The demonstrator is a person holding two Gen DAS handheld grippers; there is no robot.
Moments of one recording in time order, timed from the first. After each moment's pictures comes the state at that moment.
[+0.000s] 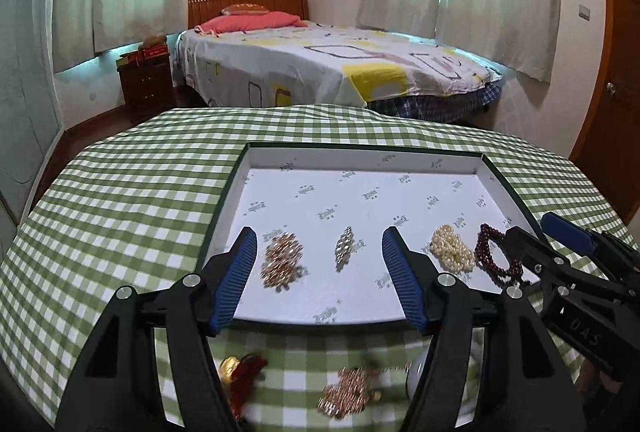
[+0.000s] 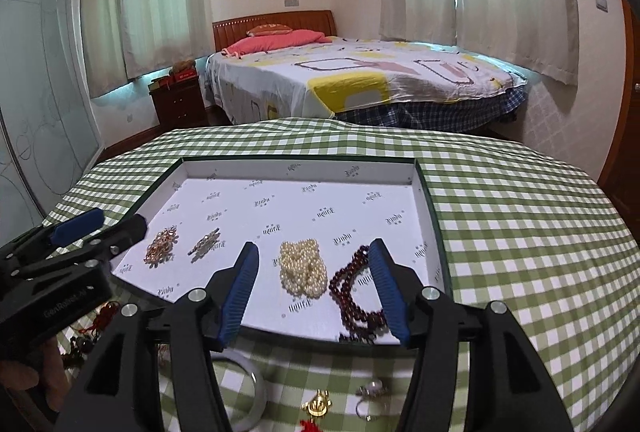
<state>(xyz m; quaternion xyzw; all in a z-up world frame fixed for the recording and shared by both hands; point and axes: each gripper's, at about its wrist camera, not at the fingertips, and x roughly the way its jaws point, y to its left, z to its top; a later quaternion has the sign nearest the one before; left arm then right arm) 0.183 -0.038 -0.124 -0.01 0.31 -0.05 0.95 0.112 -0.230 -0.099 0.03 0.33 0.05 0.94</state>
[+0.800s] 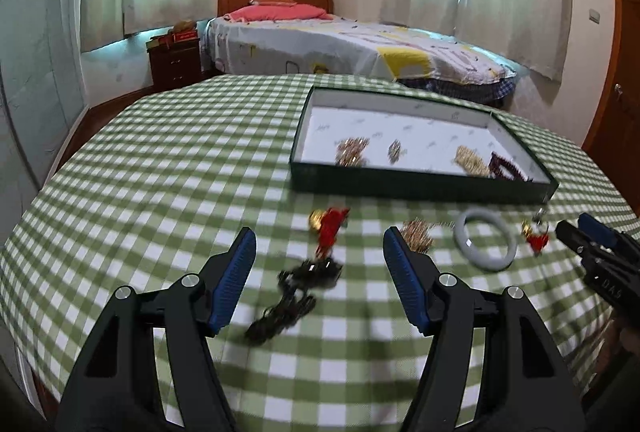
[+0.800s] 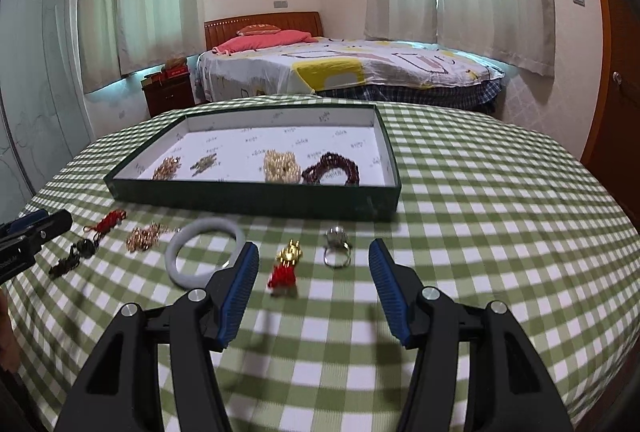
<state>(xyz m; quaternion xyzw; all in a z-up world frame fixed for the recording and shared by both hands) 0.073 0.020 -0.155 -0.02 0.33 -0.01 0.95 0.023 -0.248 -0.134 0.02 0.32 0.03 0.95</state>
